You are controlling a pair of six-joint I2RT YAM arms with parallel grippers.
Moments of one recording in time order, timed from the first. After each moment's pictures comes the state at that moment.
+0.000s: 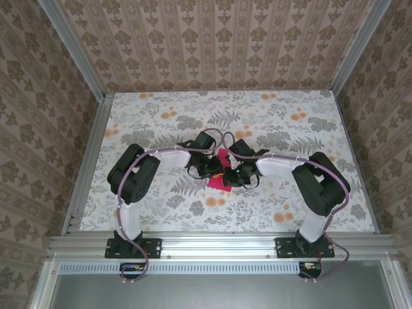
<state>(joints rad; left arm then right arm) -0.73 1.96 1.14 -0.29 0.45 -0.90 0.59 1.75 0.94 -0.40 -0.38 0.56</state>
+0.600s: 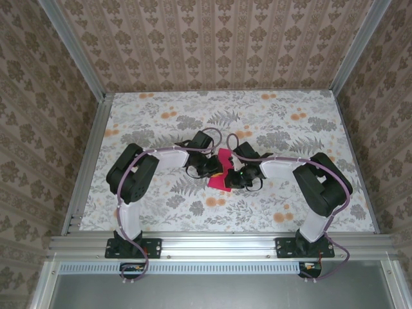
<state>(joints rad) -0.70 1.95 1.13 -0.27 0.49 -0.85 0.56 1.74 0.86 -0.31 -0.43 0.55</state>
